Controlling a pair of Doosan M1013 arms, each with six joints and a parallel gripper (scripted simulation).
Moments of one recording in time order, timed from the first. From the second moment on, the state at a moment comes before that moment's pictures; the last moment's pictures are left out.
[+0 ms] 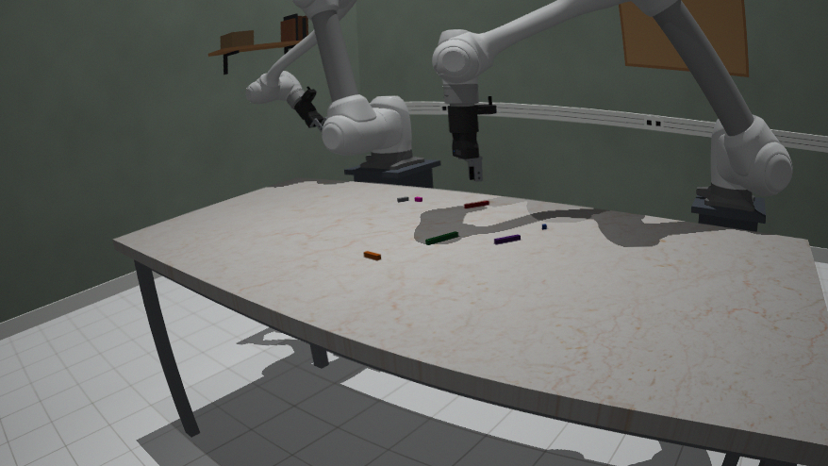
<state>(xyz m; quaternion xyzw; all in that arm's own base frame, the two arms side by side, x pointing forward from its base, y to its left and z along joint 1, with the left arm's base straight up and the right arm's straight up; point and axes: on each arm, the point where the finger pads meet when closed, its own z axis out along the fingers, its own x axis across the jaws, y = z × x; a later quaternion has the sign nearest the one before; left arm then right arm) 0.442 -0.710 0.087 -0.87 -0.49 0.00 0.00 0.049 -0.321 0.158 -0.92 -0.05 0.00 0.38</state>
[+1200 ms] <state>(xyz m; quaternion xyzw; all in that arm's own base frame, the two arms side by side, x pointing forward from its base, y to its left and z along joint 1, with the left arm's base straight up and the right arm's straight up) 0.442 -0.710 0.062 -0.87 -0.49 0.00 0.00 0.049 -0.321 0.158 -0.92 -0.05 0.00 0.38</state>
